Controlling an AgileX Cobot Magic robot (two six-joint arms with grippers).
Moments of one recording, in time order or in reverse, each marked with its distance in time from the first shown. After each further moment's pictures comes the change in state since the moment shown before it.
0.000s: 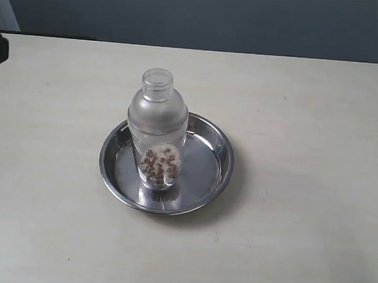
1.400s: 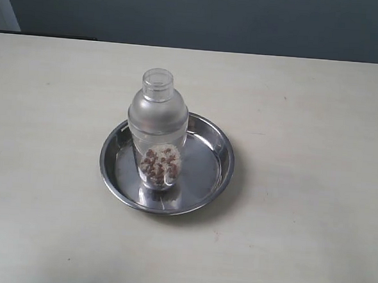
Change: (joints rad) left arm 0.331 -0.553 0.523 -0.270 0.082 0.025; right arm 0.000 0.000 0.000 0.000 0.000 0.000
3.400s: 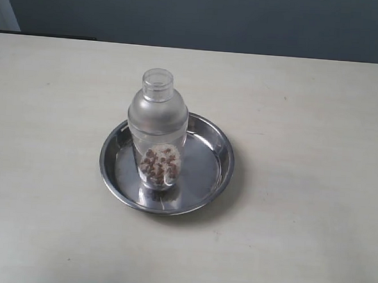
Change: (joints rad) left arm 0.007 0.000 0.000 0.017 -0.100 -0.051; right arm 0.000 0.000 0.000 0.000 0.000 0.000
